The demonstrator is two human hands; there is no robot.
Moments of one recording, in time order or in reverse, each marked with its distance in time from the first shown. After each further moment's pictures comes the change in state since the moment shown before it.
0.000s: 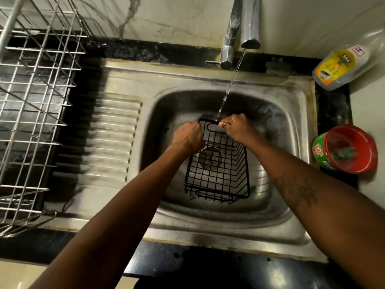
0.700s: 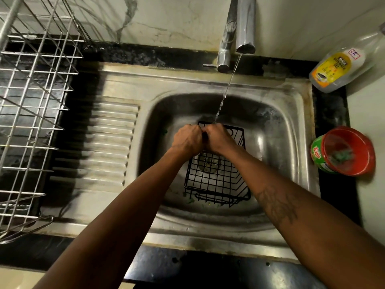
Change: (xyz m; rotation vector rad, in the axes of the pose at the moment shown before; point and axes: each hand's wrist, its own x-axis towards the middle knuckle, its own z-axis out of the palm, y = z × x) left_hand 0.009 0.003 0.006 -0.087 -0.007 -0.013; right_hand -0.018 -0.042 0.034 -0.034 -0.034 -0.295
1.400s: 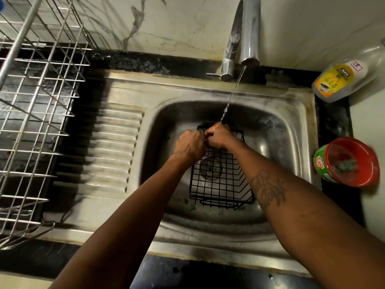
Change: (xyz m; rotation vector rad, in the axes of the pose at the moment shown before) left_hand 0.001 -0.002 -0.004 0.027 0.025 -0.020; right_hand 0.044 0.008 -0.008 -0.044 -0.161 0.316
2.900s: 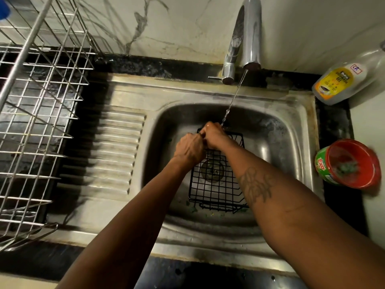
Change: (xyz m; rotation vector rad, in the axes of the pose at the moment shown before) left_hand -0.004 -0.003 -0.002 0.028 -0.016 0.002; right_hand 0.004 -0.023 0.004 0.037 0.058 0.030
